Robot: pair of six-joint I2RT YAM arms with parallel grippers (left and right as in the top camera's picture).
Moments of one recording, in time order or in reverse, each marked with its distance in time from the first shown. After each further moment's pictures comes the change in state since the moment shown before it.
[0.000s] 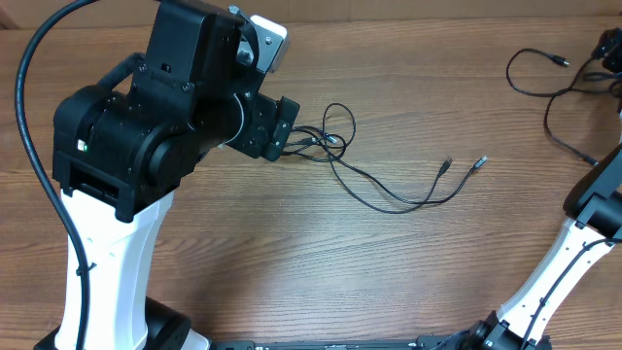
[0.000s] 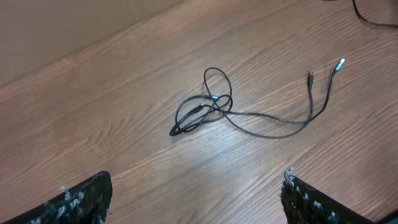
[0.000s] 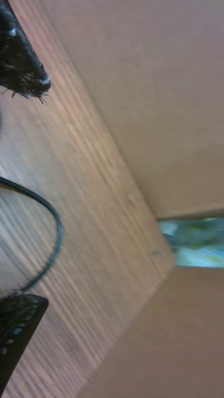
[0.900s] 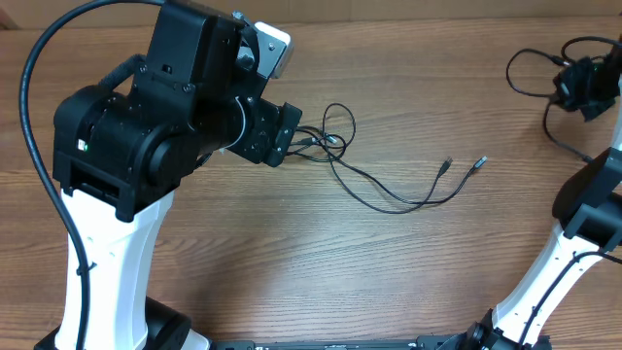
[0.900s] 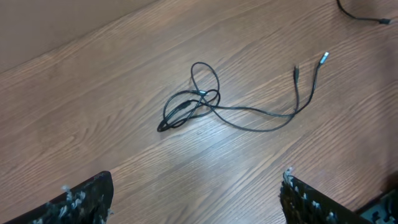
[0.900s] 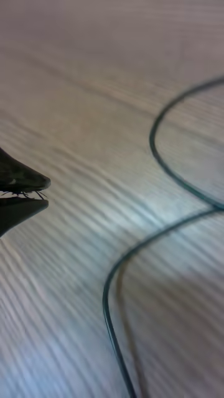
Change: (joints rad) left arm 0.000 0.000 0.000 -0.019 0.053 0.000; right arm 0.144 -0.276 -0.018 -1.064 0.018 0.428
